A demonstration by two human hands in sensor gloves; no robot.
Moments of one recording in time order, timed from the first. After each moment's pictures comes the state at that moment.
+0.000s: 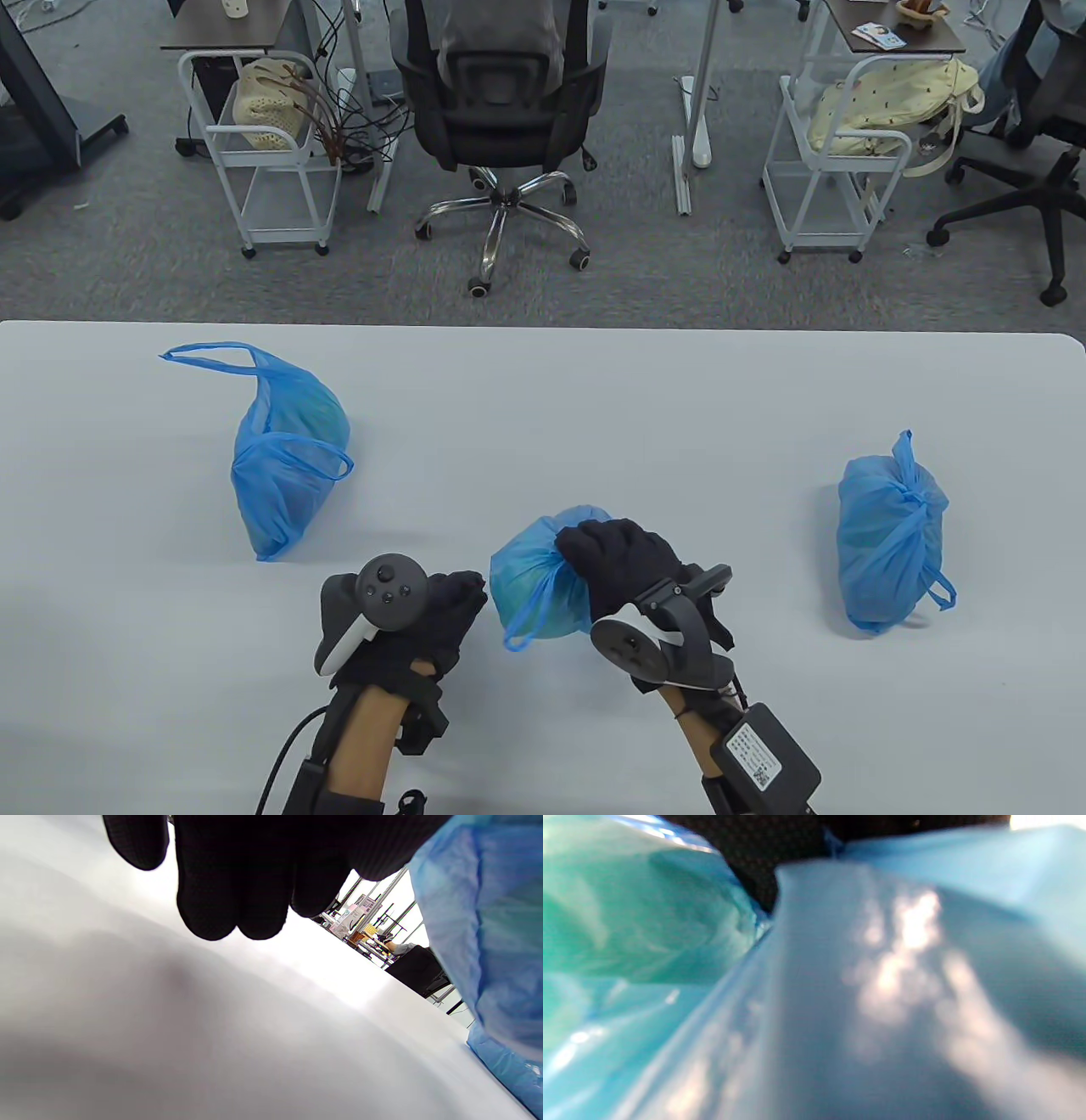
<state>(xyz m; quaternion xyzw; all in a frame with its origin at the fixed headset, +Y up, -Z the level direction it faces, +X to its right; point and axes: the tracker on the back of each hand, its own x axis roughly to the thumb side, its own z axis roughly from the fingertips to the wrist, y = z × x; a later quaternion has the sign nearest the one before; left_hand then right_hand) -0.183 -0.739 -0.295 -0.11 -0.09 0.28 0.95 0.077 -0.649 -0.275 0.24 -0.32 0.92 0.06</state>
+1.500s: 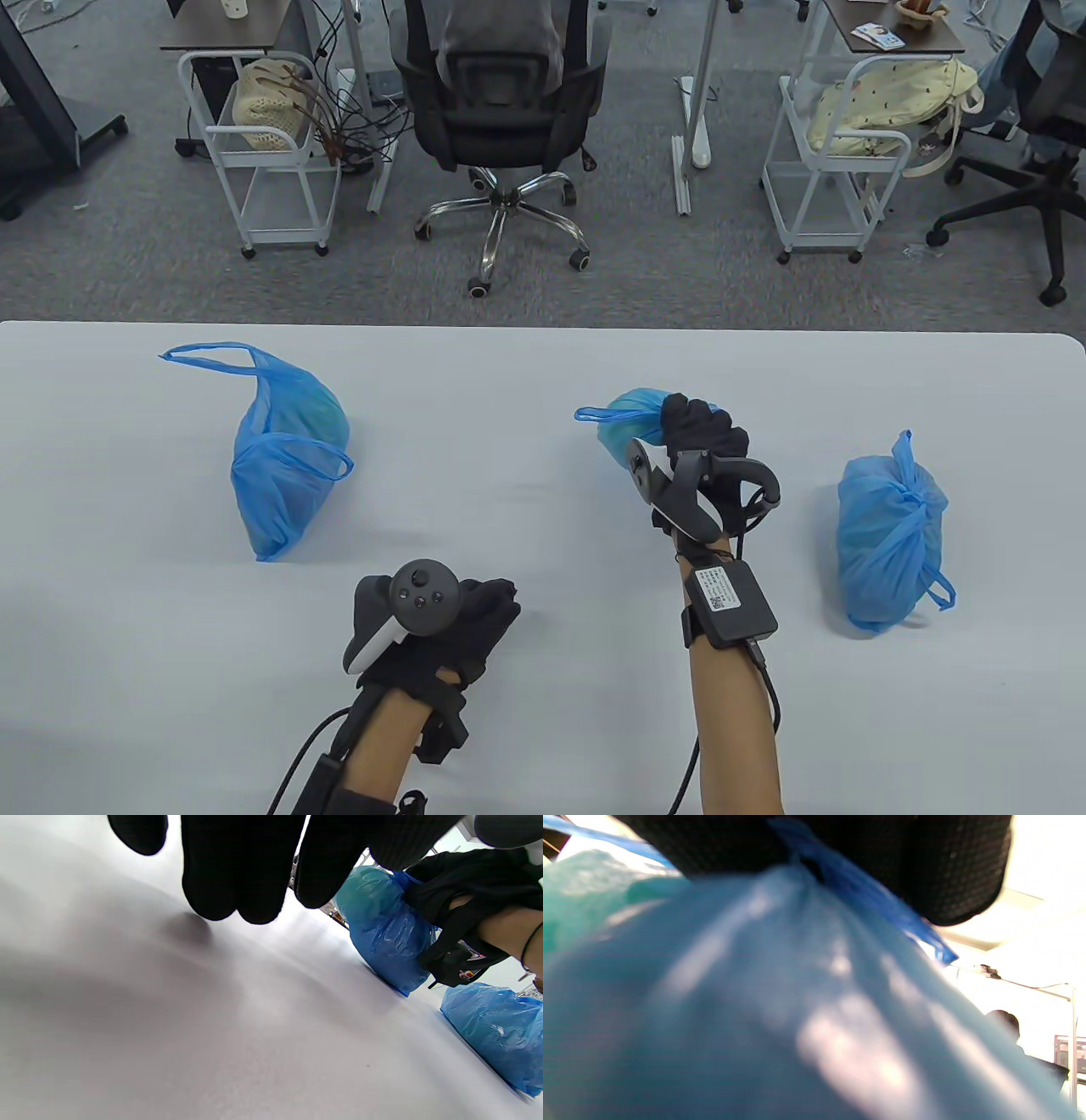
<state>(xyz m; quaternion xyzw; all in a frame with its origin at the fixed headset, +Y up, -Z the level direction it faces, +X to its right) -0.155 -0.749 -0.293 -0.15 -0.13 0.28 0.94 0.128 -0.703 -0.432 -0.04 -0.28 0.95 -0.12</state>
